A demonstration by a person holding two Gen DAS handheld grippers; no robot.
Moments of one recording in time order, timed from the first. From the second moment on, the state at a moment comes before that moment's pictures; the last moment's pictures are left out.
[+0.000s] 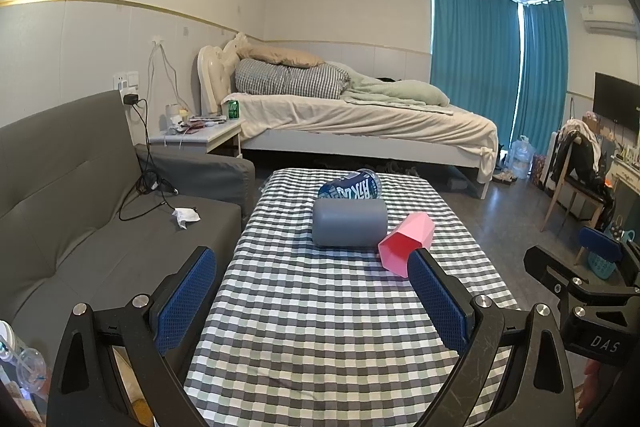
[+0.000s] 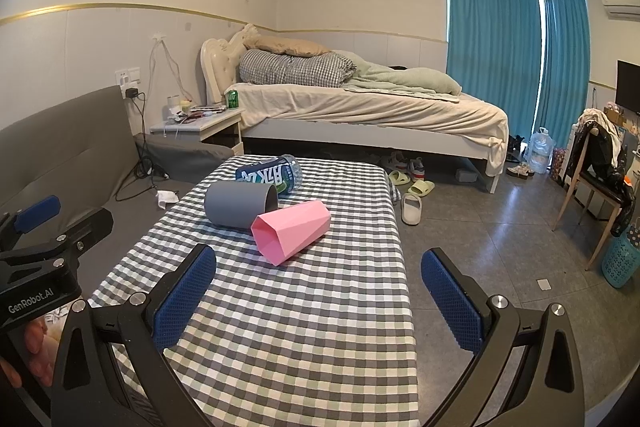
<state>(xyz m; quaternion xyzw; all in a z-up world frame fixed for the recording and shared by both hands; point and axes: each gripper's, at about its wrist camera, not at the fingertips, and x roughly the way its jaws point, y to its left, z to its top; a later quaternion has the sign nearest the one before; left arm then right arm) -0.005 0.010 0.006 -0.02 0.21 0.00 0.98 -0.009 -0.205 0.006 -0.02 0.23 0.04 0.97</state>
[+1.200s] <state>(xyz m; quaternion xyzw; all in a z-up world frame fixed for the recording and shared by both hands) 0.198 0.110 -0.032 -0.06 0.34 0.05 0.94 0.296 -0.104 -0.014 0.06 0.49 0.05 0.87</state>
